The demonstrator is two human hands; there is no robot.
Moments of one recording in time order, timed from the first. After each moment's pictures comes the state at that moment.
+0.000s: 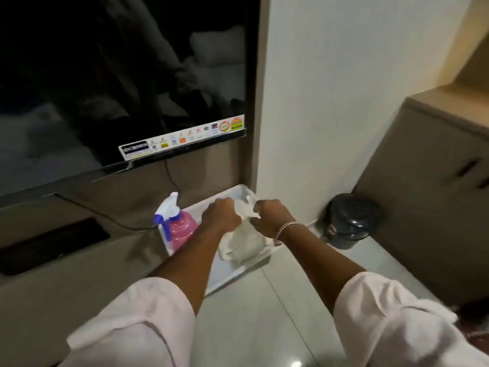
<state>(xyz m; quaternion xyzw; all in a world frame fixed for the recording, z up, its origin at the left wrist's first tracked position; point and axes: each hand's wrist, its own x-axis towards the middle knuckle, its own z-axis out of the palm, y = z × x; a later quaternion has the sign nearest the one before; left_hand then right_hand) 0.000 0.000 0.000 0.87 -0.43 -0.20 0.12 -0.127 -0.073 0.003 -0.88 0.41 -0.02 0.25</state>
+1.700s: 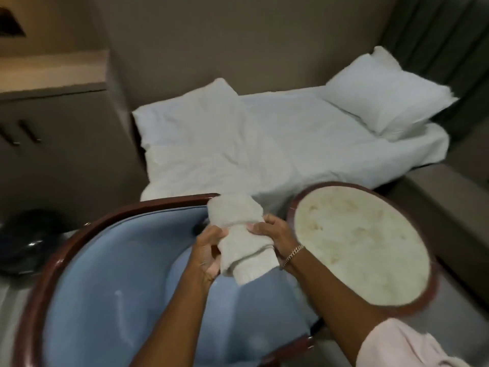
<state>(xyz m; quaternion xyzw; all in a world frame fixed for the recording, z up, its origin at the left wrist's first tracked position) -0.783 0.152 -0.034 0.28 -0.25 -0.91 0.16 -0.911 0.262 -0.022 -0.10 0.59 -0.66 0.45</state>
